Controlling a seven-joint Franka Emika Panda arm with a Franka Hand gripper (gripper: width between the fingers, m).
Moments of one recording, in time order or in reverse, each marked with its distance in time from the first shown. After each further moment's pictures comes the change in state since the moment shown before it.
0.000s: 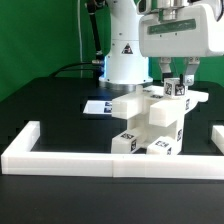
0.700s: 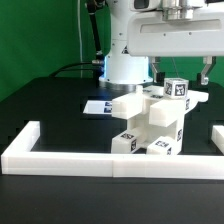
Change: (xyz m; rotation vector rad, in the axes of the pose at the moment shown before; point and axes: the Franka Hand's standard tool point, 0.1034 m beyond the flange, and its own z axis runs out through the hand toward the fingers) arm 0.001 -0.001 -0.002 -0.015 0.016 -0.638
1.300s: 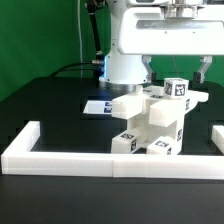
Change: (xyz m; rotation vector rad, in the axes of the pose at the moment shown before) arm 0.007 0.006 -0.001 -0.023 0.016 -0.557
